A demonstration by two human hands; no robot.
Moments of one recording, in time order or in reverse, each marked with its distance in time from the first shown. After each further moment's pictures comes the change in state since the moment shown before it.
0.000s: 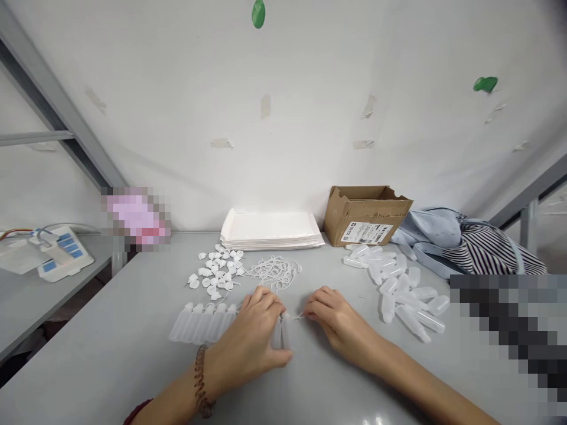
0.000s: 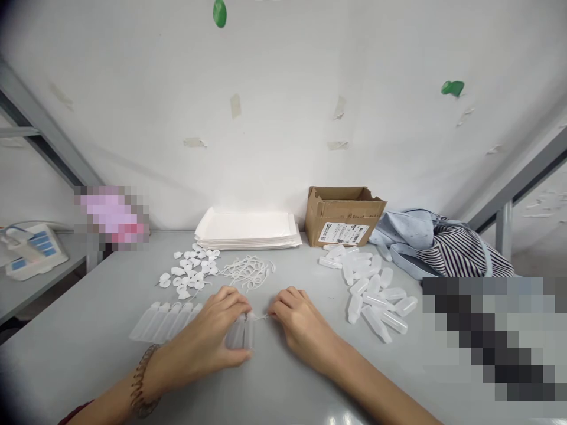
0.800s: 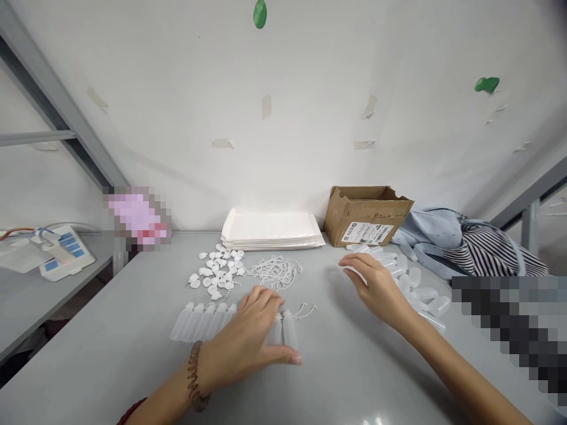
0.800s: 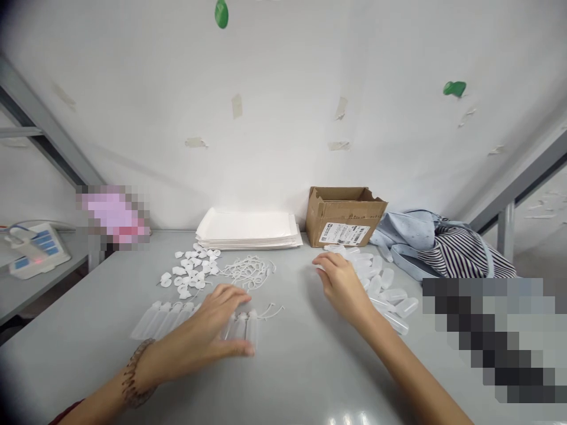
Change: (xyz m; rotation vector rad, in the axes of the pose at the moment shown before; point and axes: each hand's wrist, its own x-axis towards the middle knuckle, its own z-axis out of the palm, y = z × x) left_hand -0.004 -0.008 -0.007 -0.069 -0.021 0.011; right_hand -0.005 0.066 -0.037 -0.252 0.331 0.195
